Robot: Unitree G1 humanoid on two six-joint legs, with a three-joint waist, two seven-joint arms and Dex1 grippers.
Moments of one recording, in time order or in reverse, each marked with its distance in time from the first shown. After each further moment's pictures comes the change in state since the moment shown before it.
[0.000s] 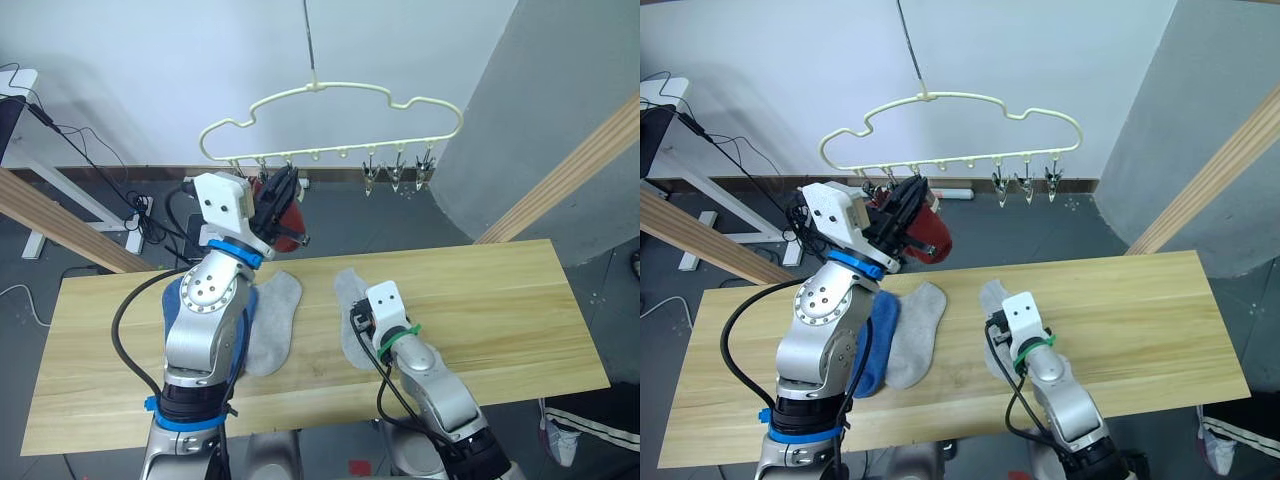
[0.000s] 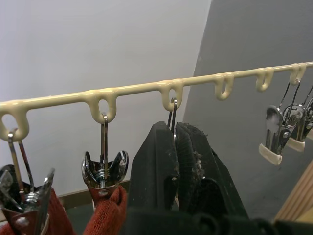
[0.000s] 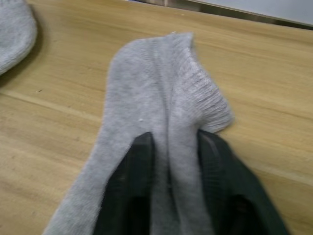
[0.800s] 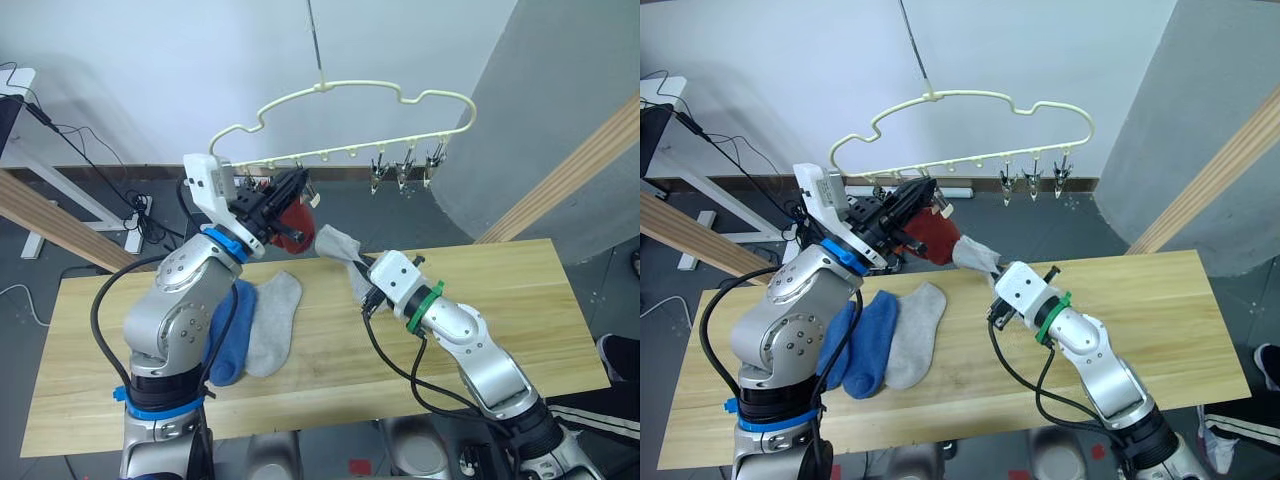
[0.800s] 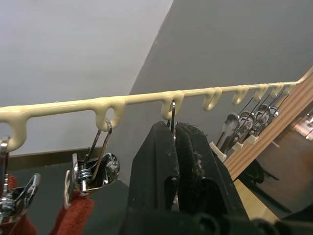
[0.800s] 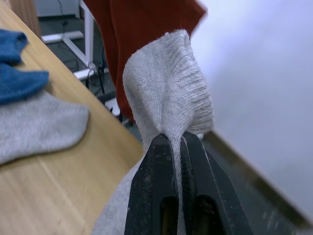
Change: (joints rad) left arm -0.079 0.077 0.107 -0.069 -0.391 0.341 -0.056; right arm -0.199 -0.320 0.025 -0.226 -0.099 -0.252 0.337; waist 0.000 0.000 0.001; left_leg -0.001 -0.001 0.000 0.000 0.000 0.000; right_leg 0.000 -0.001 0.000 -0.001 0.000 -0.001
